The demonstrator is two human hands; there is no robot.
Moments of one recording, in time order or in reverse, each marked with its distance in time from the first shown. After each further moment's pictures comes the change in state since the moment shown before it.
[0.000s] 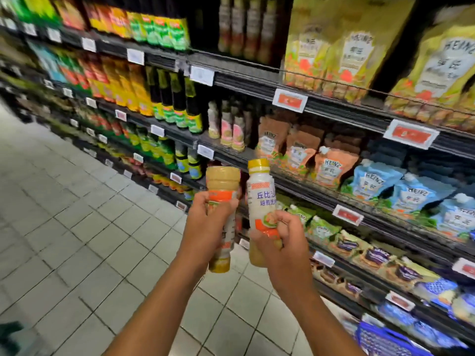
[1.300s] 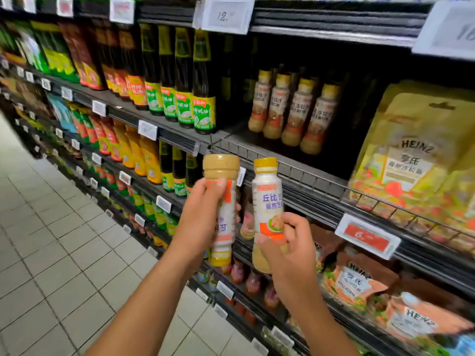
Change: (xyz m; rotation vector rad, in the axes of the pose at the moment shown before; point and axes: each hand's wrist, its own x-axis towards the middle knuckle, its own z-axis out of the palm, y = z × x) left_hand 0.313 0.130 -0.035 -0.091 -0.018 0.192; right_hand 0.308 -0.043 0.111 0.005 -0.087 -0.151
